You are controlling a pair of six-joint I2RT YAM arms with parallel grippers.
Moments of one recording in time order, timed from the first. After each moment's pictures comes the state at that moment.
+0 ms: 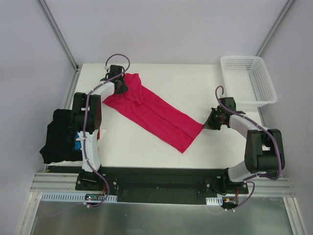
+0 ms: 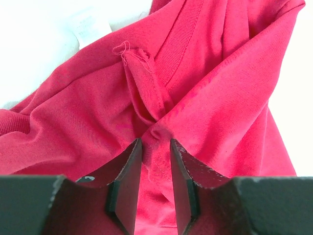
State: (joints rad) left arm -0.16 2.13 1.57 -0.29 -0.08 -0.55; right arm 0.07 1.51 0.79 -0.35 -0.27 0.48
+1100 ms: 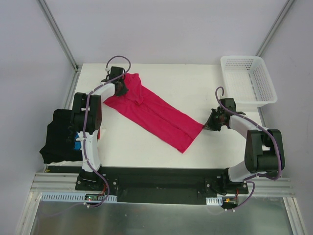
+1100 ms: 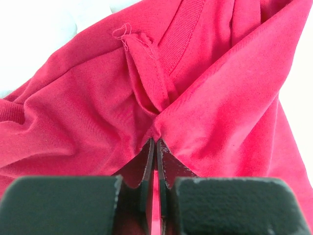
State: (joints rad) left arm -0.16 2.13 1.54 -0.30 -0.08 -0.56; right arm 0.07 1.51 0.77 -0.35 -0.27 0.48
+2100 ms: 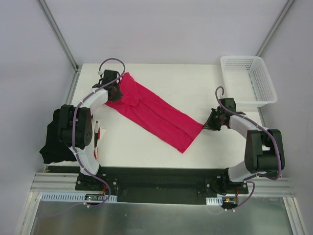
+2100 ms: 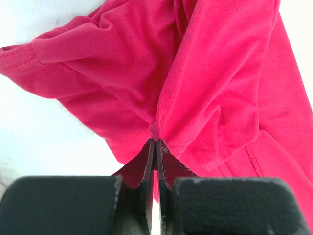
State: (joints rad) left arm -0.16 1.82 1.30 -0.38 -0.13 -0.55; right arm 0.07 1.51 0.77 -0.34 -0.28 0.48
